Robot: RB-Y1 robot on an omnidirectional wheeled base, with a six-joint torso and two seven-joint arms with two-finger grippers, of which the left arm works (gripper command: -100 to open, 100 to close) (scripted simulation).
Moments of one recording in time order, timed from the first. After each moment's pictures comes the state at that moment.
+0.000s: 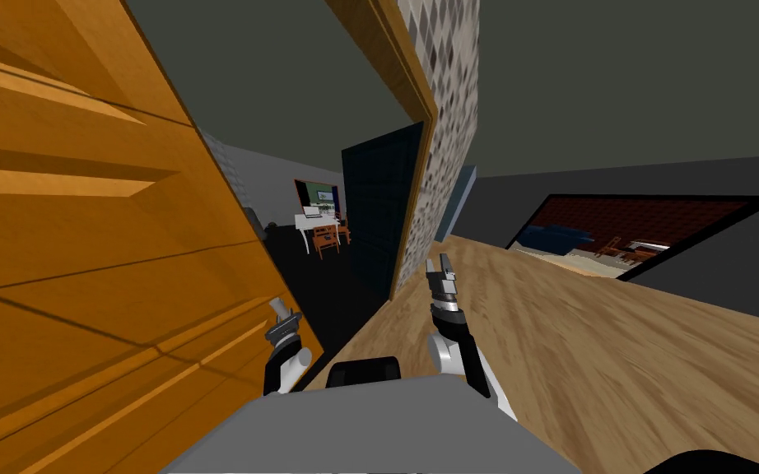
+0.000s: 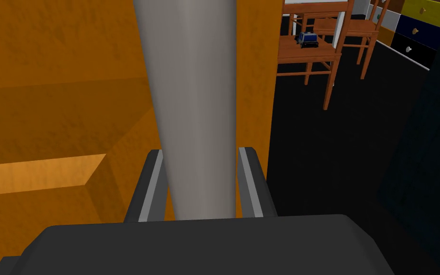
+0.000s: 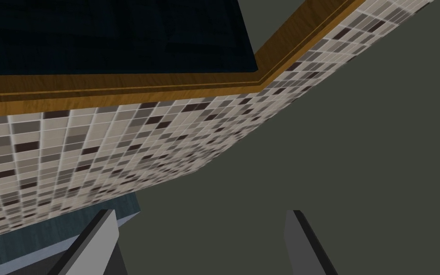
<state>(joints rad) 0.00 0.07 0.14 -0.80 0.80 -0.91 1.06</state>
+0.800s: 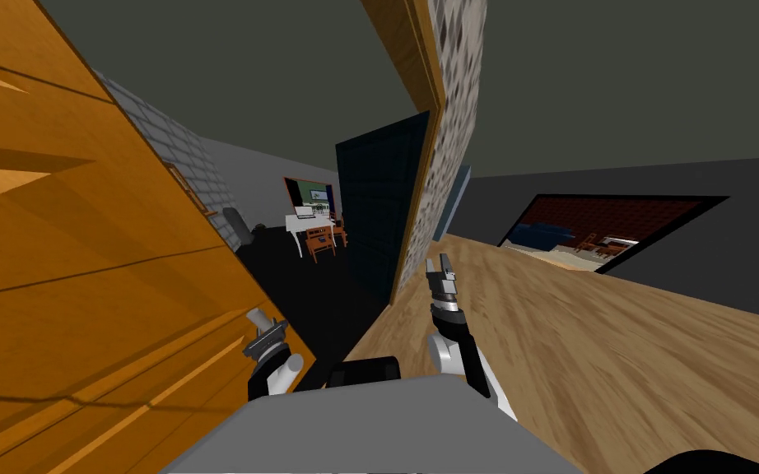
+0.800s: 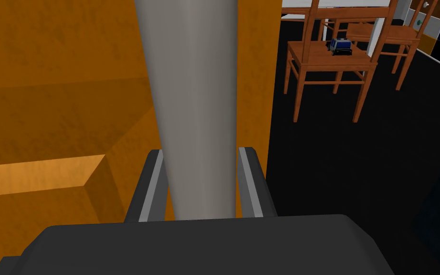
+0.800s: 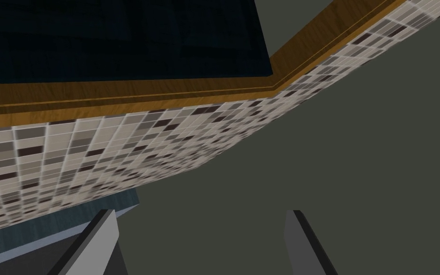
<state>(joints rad) 0.05 0.07 0.22 -0.84 0.86 -0.93 1.04</state>
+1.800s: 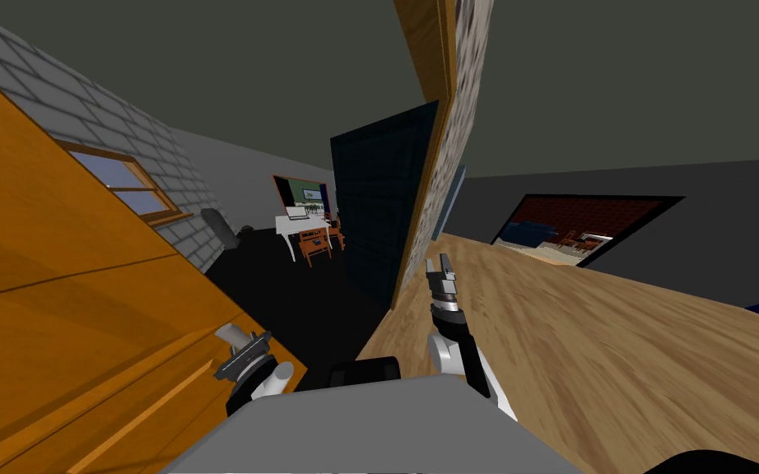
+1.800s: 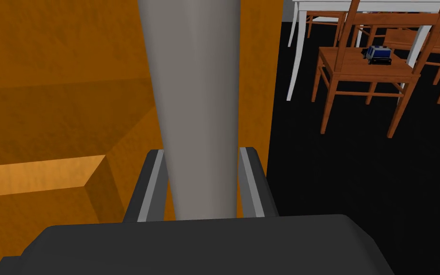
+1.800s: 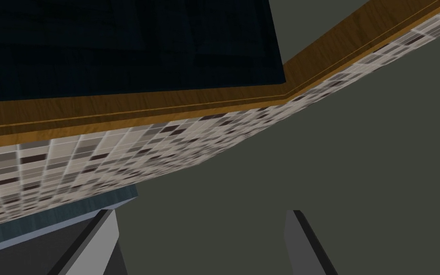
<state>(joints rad) 0.09 0.07 0.30 -0.87 0.92 -0.95 1.01</state>
